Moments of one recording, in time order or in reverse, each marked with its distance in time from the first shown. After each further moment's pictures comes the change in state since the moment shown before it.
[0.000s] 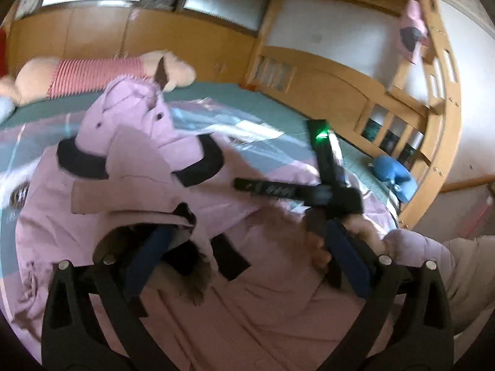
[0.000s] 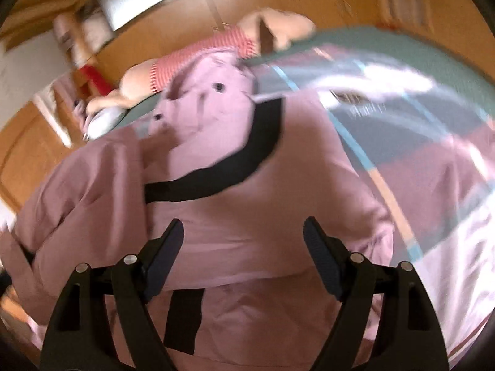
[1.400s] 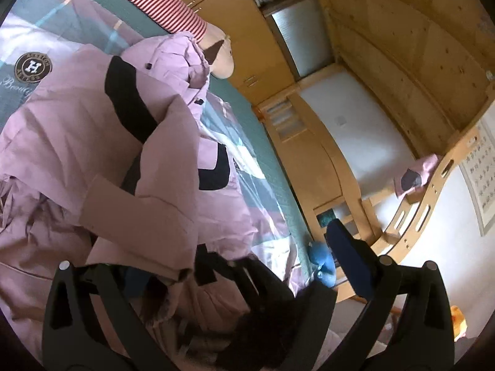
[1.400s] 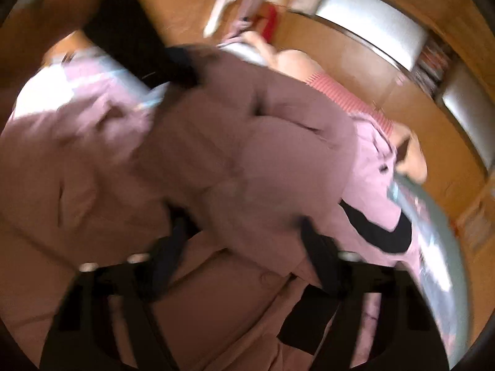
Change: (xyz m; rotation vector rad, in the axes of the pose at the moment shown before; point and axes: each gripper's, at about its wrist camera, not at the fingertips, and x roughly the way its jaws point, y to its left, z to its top) left arm -0.029 0.120 0.005 -0.600 -0.079 -0.269; right arm -0.001 0.181 -0.121 -0.965 -0.078 0.095
